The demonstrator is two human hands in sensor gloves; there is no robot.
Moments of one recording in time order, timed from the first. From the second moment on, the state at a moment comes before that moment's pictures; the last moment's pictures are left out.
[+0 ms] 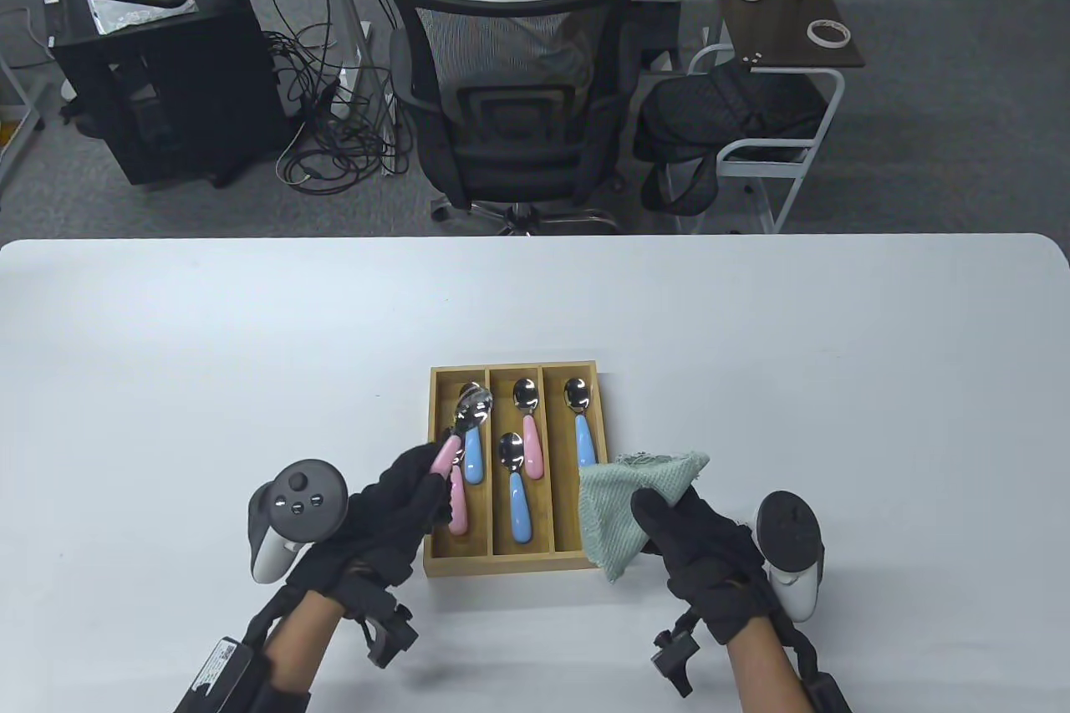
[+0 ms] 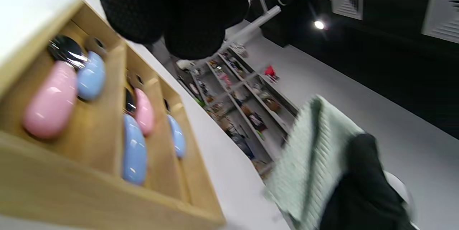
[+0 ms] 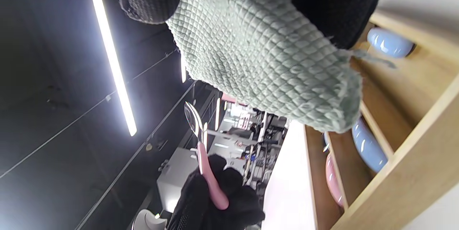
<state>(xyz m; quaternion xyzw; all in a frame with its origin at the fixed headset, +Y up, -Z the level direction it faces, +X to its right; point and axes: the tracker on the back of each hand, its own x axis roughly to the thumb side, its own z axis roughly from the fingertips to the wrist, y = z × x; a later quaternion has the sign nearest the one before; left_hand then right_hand) -0.198 -0.699 -0.271 -0.06 -0.25 0.48 0.84 0.159 -0.726 -0.266 0.16 0.06 0.73 0.66</state>
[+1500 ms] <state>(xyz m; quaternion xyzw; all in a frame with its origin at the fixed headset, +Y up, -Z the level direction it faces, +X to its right) -0.129 -0.712 -0.231 -0.10 -0.37 0.34 0.86 0.125 -0.716 -0.251 0.22 0.03 0.76 0.61</state>
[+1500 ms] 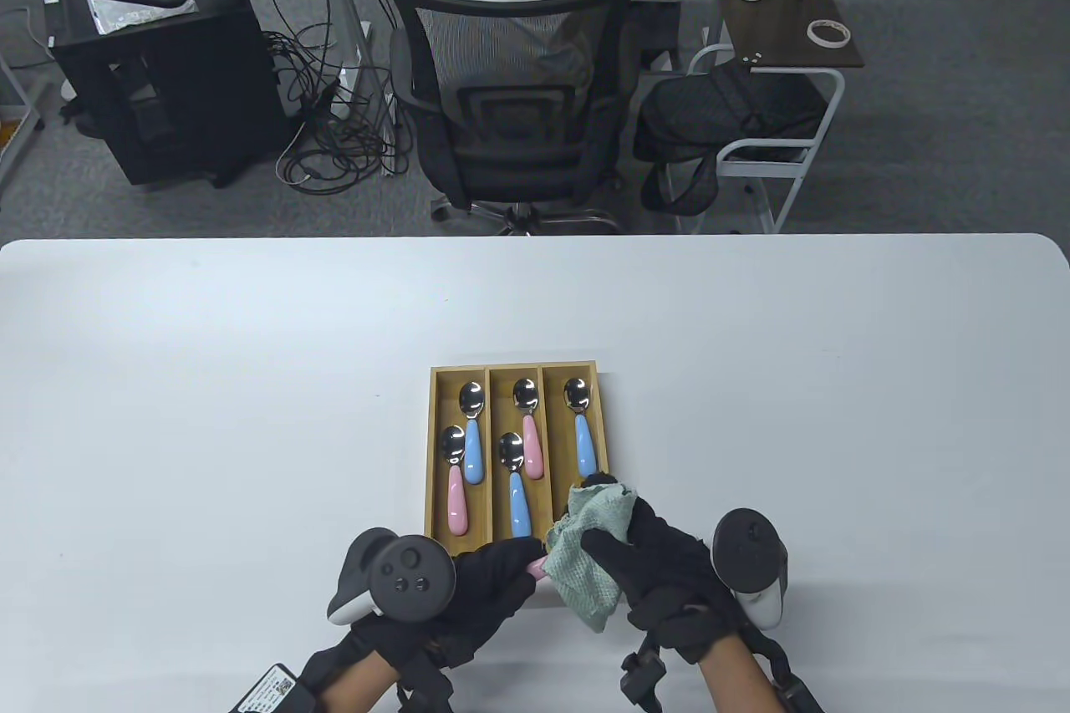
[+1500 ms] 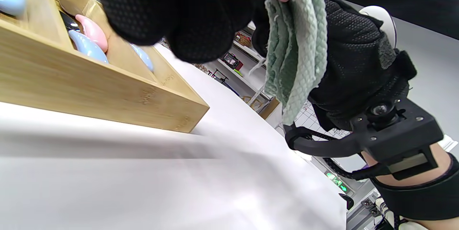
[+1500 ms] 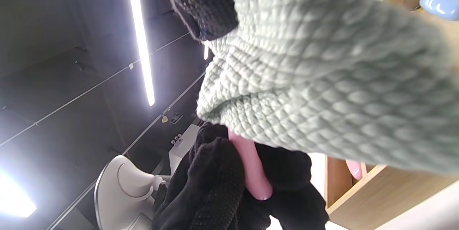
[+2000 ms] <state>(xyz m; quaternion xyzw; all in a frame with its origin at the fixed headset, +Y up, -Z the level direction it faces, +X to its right) -0.125 -0.711 -0.228 -0.10 -0.37 0.33 0.86 0.127 -0.713 -0.247 0.16 -0.07 0.83 0.52</state>
